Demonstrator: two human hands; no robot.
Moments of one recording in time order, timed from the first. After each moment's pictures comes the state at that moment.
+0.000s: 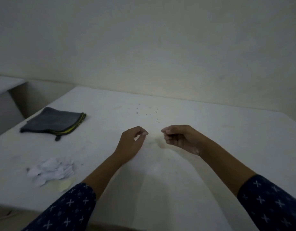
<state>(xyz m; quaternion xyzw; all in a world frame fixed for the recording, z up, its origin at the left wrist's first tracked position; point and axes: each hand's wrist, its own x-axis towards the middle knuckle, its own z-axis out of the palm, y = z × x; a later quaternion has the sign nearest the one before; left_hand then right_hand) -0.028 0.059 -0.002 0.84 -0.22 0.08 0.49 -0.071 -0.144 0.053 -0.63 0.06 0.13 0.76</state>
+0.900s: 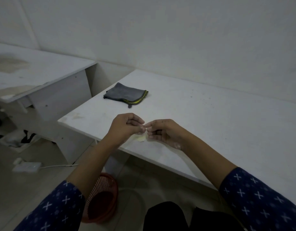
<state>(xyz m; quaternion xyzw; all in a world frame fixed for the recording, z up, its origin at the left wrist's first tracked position) -0.134 0.265 0.027 0.81 -0.04 0.03 0.59 -0.115 0.091 0.030 -0.66 -0.04 0.25 0.71</state>
